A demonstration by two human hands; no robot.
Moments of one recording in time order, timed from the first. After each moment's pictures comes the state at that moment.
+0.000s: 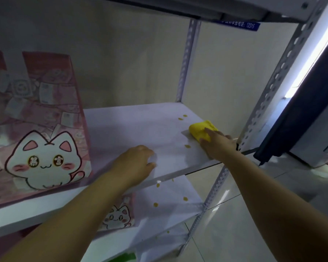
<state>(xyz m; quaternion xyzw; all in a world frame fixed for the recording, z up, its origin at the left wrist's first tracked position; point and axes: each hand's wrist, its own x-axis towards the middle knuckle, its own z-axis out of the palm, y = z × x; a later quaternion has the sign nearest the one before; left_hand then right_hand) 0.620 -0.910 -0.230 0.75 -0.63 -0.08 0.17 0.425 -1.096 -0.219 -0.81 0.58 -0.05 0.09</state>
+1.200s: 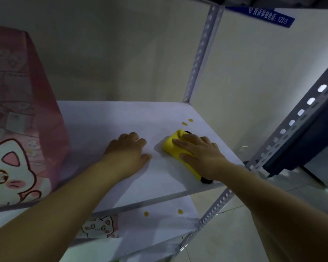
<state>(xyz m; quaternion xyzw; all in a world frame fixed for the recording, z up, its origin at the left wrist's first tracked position) 0.642 -0.979 -0.233 0.82 -0.57 -0.03 0.08 0.456 -1.132 -0.239 -0.96 0.29 -0.05 0.02</state>
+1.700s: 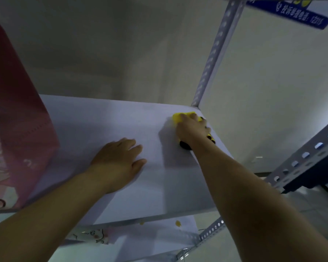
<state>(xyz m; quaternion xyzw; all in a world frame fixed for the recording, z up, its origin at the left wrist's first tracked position) 0.644 -0.984 -0.247 0.80 -0.59 0.03 0.10 0.571 -1.216 -0.232 -0.86 0.49 -0.07 0.07</state>
